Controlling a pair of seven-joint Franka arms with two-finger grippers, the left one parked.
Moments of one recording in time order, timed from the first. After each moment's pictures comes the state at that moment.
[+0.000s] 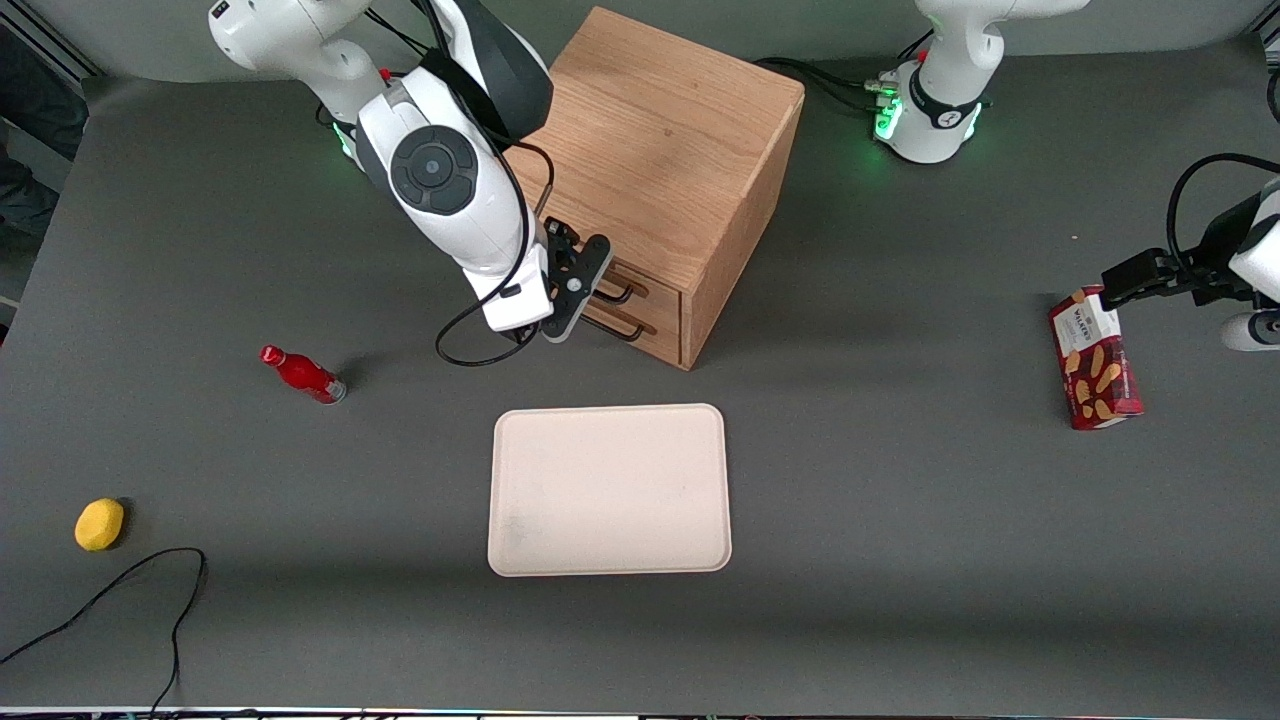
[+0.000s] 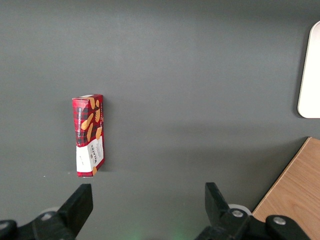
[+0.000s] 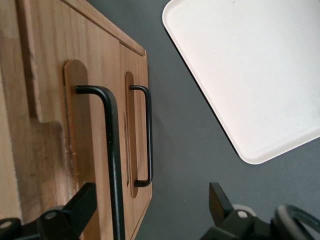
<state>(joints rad) 0.70 0.30 -0.08 -1.63 0.17 1.83 -0.47</state>
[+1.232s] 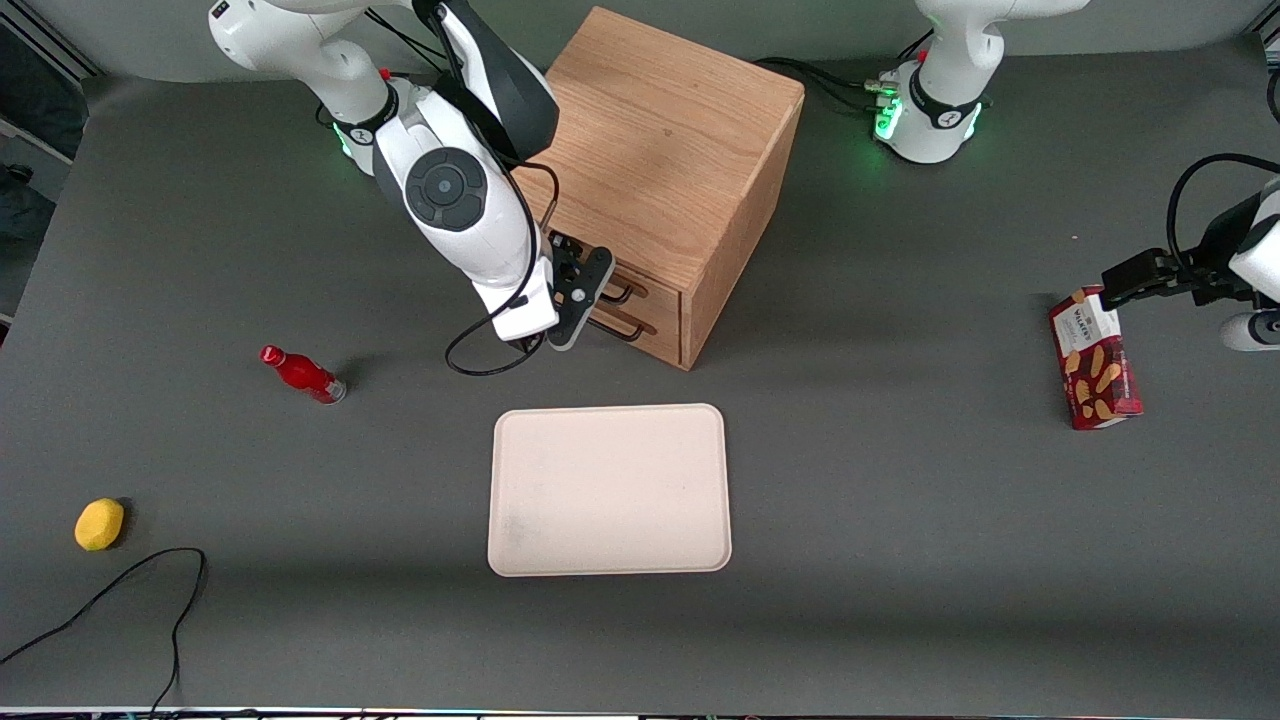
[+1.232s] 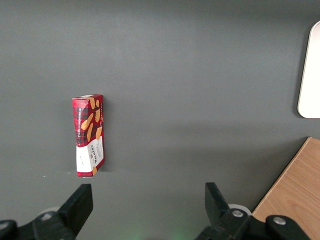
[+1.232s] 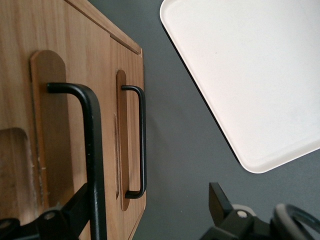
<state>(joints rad) 0.70 0.30 -0.08 -1.70 0.17 1.93 -0.49</state>
